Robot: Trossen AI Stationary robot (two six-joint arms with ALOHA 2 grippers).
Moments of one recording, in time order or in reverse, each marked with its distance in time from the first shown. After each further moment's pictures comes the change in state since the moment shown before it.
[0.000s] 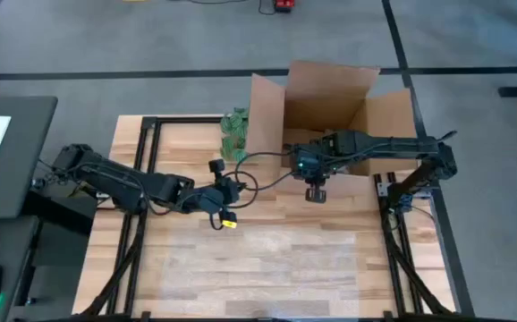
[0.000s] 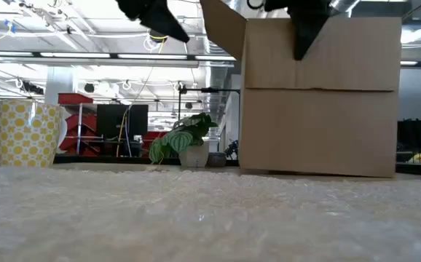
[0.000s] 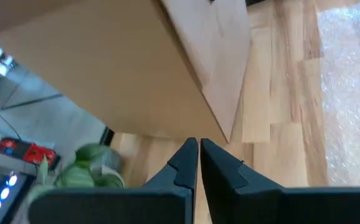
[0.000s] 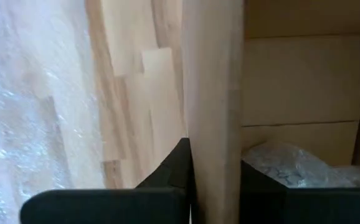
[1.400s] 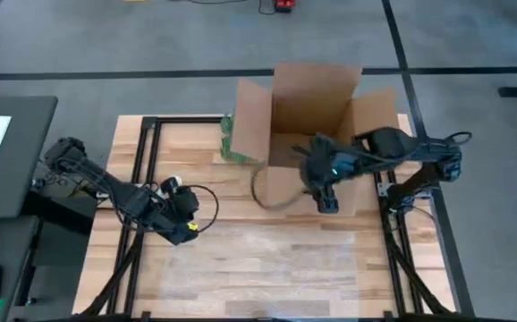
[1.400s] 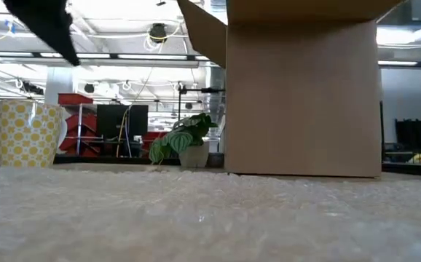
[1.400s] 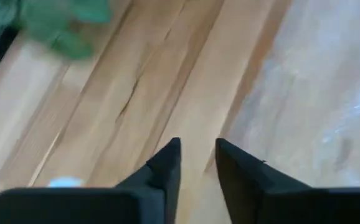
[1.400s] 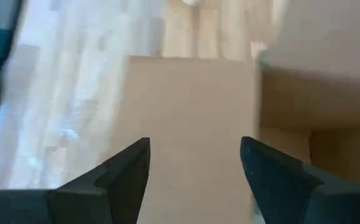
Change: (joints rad) left arm -0.281 -0.151 -0.017 -0.845 0.114 -0.986; right arm 0.254 -0.025 0.384 -0.073 0.084 -0.047
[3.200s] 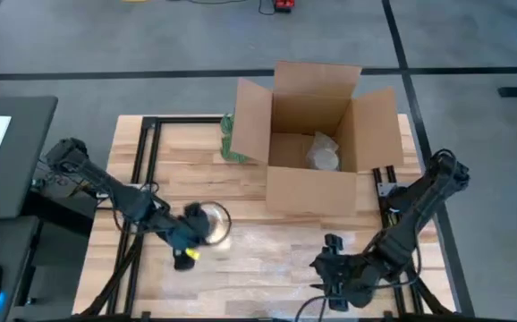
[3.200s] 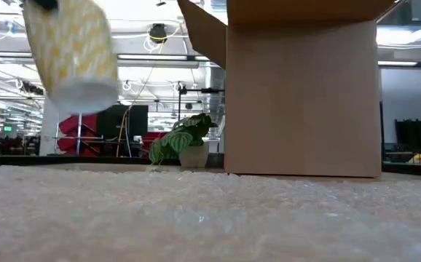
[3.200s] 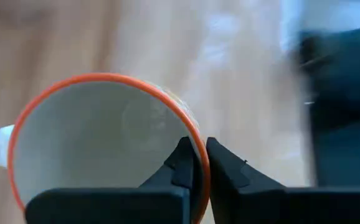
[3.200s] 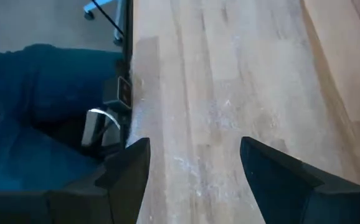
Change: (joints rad) left arm -0.028 0.079 0.000 0.587 0.400 0.400; right arm 0.575 0.011 -0.625 0.650 0.228 0.781
